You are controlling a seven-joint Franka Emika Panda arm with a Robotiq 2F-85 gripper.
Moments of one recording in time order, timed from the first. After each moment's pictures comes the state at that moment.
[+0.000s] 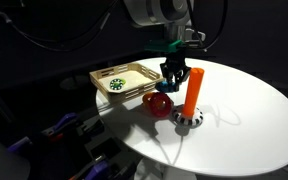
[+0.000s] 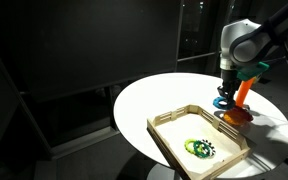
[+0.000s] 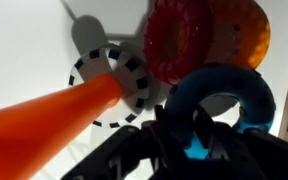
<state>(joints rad) 0.05 0.39 -0.12 -2.09 -0.19 2.35 0.17</state>
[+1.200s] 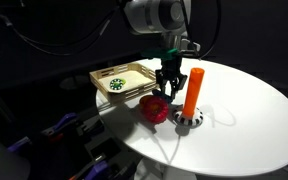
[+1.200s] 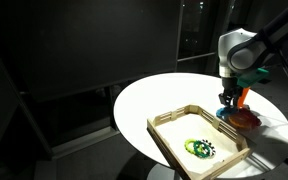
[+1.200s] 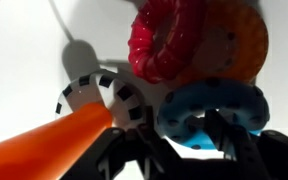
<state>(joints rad) 0.05 0.44 -0.11 -2.09 -0.19 2.30 0.17</state>
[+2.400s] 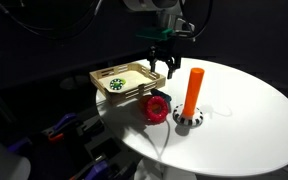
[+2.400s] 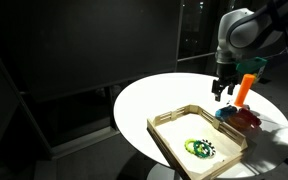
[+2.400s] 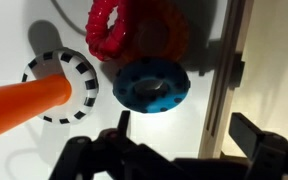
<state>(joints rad) 0.04 0.32 -0.04 -2.09 -0.05 2.25 0.05</state>
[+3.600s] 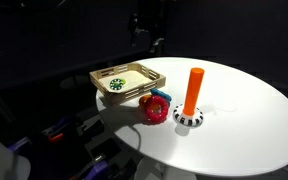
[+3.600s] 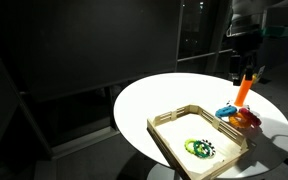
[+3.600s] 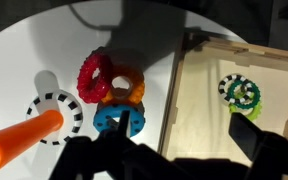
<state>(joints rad) 0.04 0.05 0.01 -2.13 0.04 1.92 -0.01</state>
